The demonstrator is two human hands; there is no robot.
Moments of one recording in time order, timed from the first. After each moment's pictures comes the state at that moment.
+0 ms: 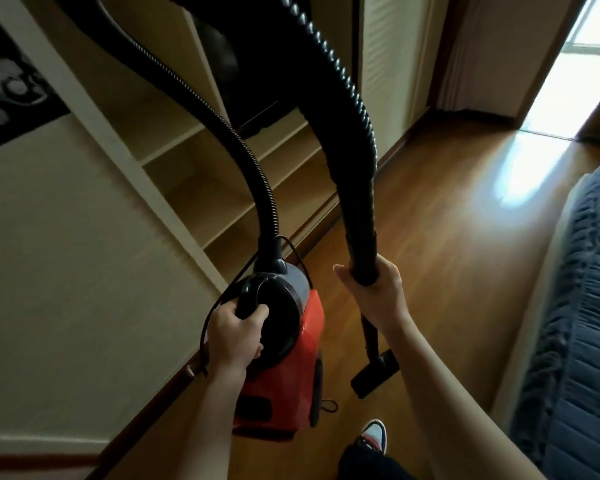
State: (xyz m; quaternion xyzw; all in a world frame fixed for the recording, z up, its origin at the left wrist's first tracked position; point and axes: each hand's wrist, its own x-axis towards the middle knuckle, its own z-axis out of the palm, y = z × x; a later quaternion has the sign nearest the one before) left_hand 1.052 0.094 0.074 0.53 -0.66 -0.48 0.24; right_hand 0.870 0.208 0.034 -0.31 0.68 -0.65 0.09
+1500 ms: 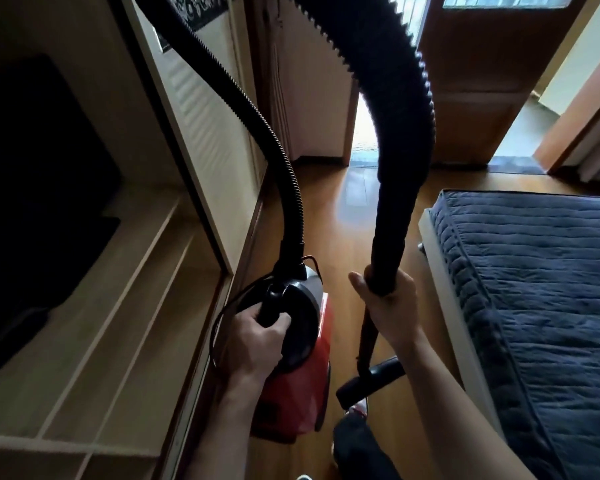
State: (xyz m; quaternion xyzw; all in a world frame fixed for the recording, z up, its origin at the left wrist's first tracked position) left_hand 0.429 -0.168 0.075 0.24 -0.77 -0.58 0.09; right_hand 0.347 0.028 0.045 -0.10 0.78 -0.60 -0.15
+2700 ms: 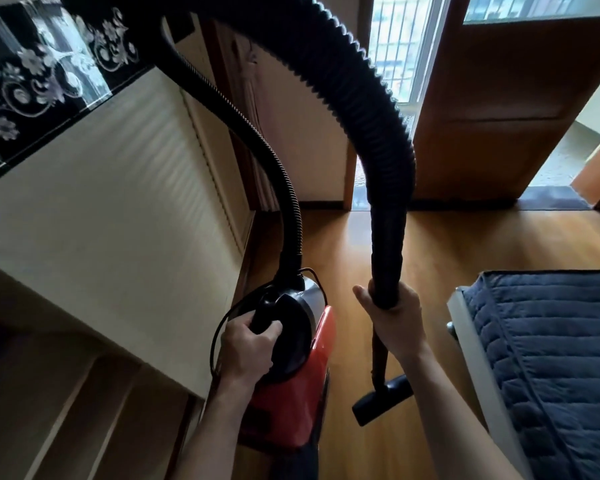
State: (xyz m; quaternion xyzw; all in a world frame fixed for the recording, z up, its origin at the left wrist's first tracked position) left_hand -0.153 -0.191 0.061 0.23 -0.80 -0.55 0.05; right_hand -0.223 0.028 0.016 -0.06 0.78 -0.61 -0.14
